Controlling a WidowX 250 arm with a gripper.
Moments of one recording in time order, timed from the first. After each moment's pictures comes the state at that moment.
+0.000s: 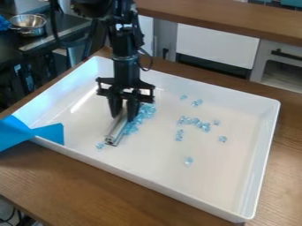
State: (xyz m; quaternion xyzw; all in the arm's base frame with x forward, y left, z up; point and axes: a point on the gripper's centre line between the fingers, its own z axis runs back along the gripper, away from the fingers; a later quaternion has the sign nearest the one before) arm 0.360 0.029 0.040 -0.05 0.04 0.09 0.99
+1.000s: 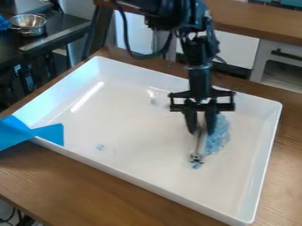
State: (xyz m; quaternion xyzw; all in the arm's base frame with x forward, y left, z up) arm 0.392 -0.091 0.046 -0.14 0.05 0.11 0.98
